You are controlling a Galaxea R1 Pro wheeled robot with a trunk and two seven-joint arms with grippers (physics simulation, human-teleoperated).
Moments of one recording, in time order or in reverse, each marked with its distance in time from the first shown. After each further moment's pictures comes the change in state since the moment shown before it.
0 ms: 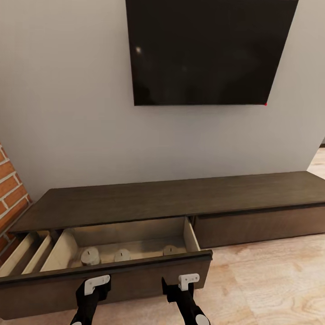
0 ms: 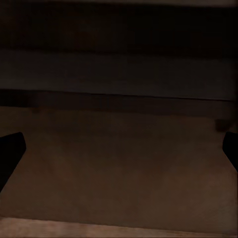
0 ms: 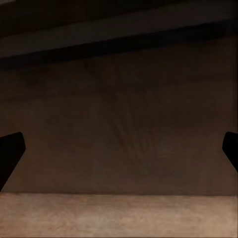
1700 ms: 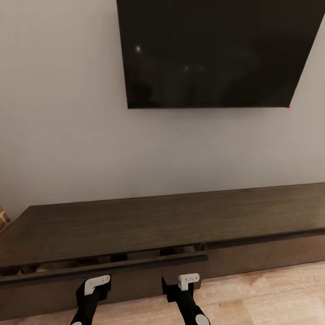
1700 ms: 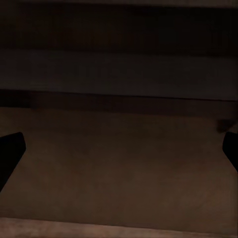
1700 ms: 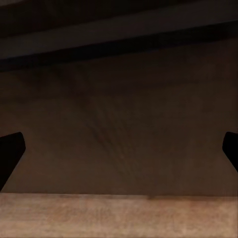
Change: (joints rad) left arm 0.000 0.000 -0.001 0.000 -0.001 0.001 -0.001; right arm 0.000 0.000 0.000 -0.001 0.000 0.000 0.000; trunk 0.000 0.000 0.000
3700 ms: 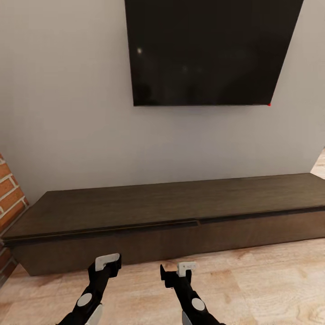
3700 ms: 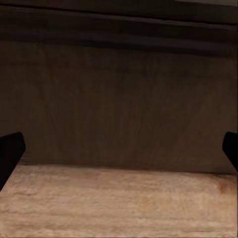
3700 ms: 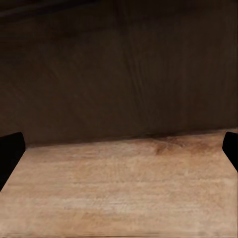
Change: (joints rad) left arm 0.003 0.004 0.007 -0.334 -0.002 0.269 0.054; right arm 0.003 0.000 0.004 -0.179 -0.005 0.146 -0.068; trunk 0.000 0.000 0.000
